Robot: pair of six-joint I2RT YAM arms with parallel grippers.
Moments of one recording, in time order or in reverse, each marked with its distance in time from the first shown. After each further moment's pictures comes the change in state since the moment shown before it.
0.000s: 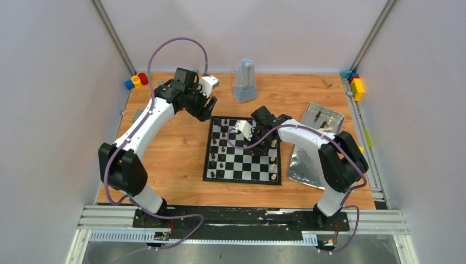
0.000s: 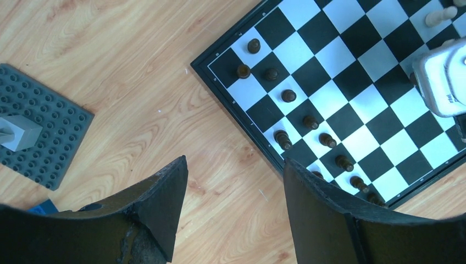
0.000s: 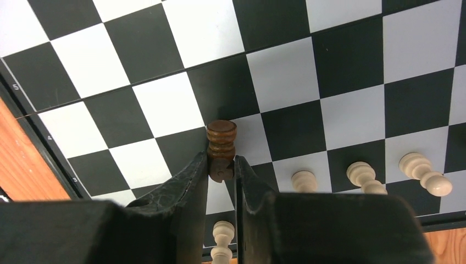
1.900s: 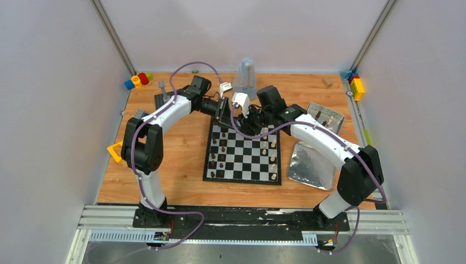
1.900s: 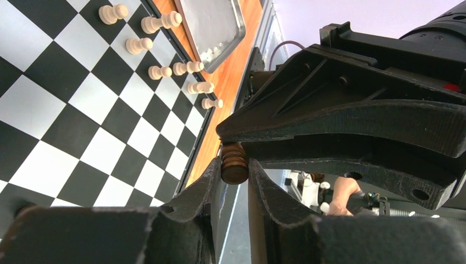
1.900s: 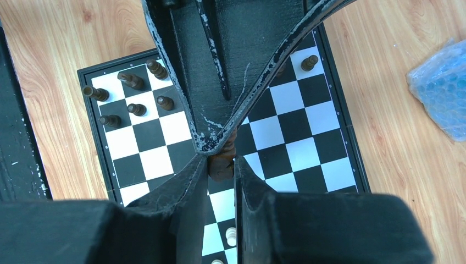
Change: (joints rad) left arm -0.002 0.283 -0.025 0.205 0.980 -0.557; right arm -0.005 -0.164 0.163 0.134 -0.185 0.131
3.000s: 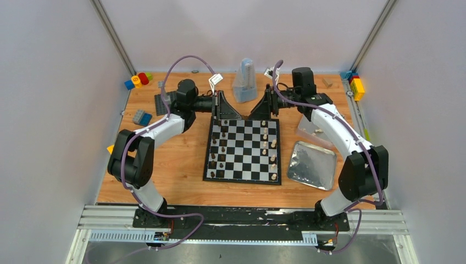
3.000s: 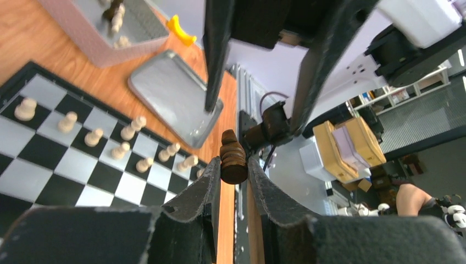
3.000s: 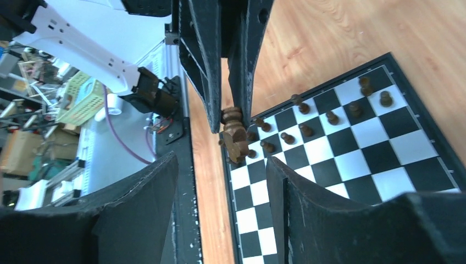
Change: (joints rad) left arm -0.002 -0.190 -0.368 1.085 0.039 -0.486; right arm -0.319 -0.006 0.039 0.150 -0.650 0.488
